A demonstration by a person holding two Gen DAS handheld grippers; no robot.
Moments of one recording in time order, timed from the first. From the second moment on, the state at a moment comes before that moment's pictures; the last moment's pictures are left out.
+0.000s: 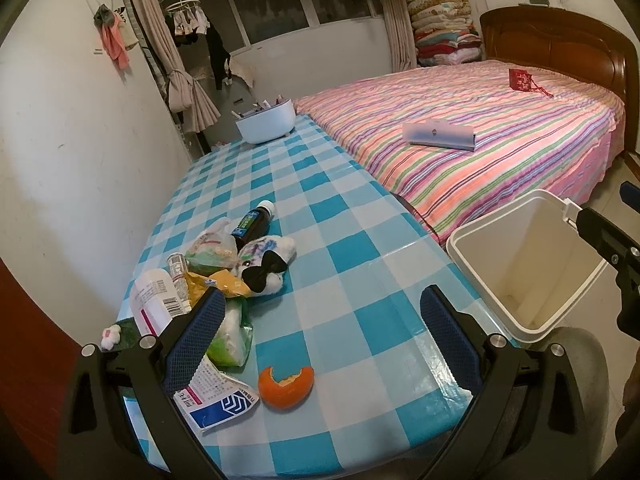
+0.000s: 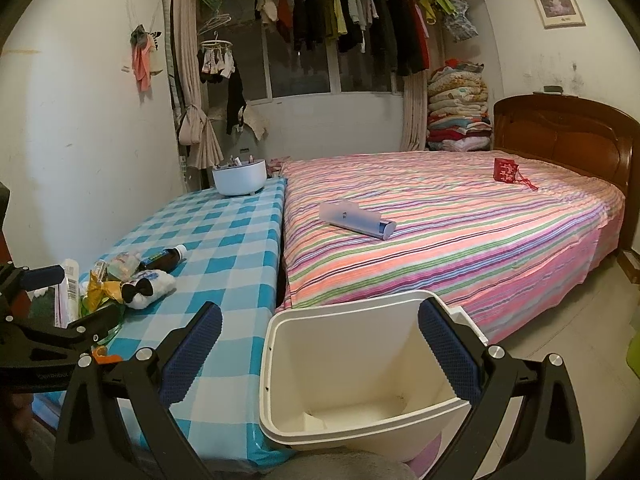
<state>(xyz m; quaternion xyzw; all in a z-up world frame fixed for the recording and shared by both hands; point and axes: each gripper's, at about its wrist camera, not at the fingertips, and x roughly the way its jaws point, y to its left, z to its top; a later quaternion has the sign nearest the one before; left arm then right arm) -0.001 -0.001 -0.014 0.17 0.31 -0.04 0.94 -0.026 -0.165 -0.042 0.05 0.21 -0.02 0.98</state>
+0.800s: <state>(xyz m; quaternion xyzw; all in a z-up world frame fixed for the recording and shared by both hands) -0.001 0.006 -0.016 0.17 0.31 -0.04 0.94 -0.022 -0.152 -0.039 0.04 0.21 -0.01 0.98</state>
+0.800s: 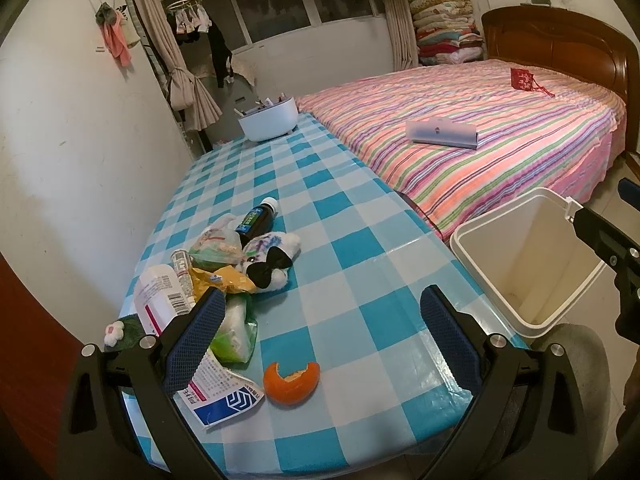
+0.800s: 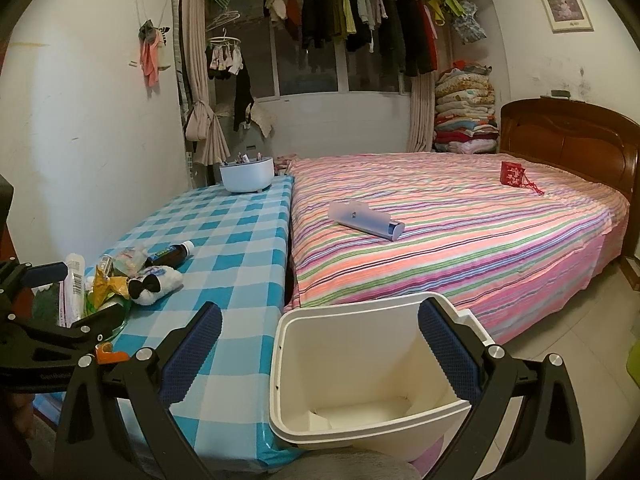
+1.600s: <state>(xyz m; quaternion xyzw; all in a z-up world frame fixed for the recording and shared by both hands) -0.006 0.011 -0.015 0.17 0.31 -0.04 0.94 -0.022 -0.137 -0.038 0.03 0.21 -0.01 0.98</state>
